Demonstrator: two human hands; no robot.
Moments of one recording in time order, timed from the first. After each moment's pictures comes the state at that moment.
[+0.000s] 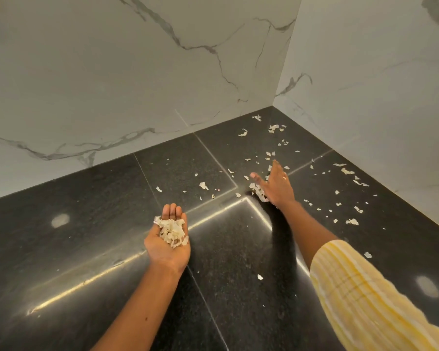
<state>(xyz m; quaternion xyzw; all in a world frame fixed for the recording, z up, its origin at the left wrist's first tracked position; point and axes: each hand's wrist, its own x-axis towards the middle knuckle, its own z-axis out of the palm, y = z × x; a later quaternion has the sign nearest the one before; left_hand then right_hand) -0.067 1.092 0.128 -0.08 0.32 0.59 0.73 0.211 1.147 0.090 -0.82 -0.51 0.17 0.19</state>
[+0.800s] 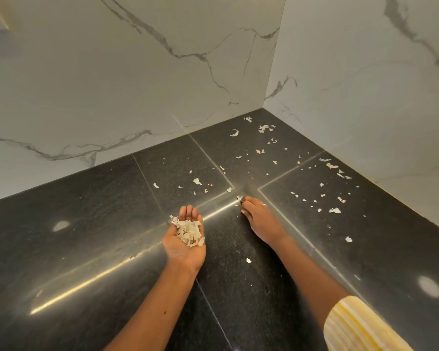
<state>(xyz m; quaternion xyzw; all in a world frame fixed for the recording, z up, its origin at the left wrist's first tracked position) -0.037 1.044 0.143 -0.09 0.31 0.56 0.76 0.165 1.048 0.080 -0.66 -0.70 0.14 0.23</state>
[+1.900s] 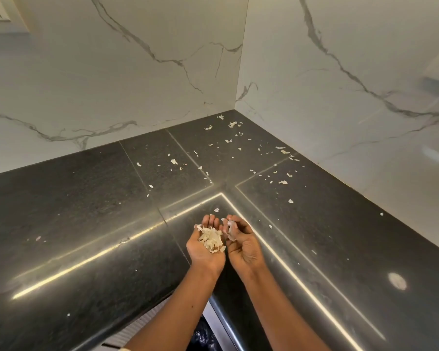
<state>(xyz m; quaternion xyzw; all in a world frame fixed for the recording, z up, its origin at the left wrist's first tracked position) 0.025 0.881 0.132 -0.10 0.25 0.52 0.81 0.095 0.852 0.125 -0.33 0.02 0.57 0.75</state>
